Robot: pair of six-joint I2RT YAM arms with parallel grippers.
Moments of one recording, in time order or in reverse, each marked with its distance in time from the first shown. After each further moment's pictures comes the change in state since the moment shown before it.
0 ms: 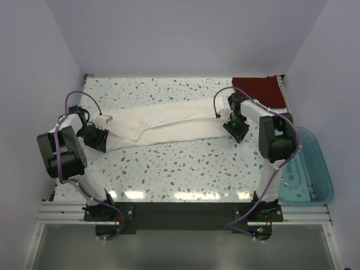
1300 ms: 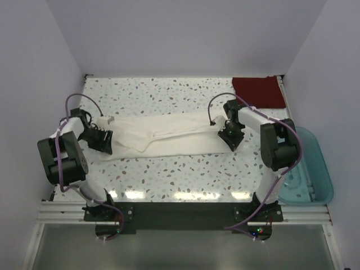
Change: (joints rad) left arm -0.022 -0.069 -0.073 0.013 0.081 -0.094; right arm 0.078 -0.120 -0.156 0.042 -0.116 0.009
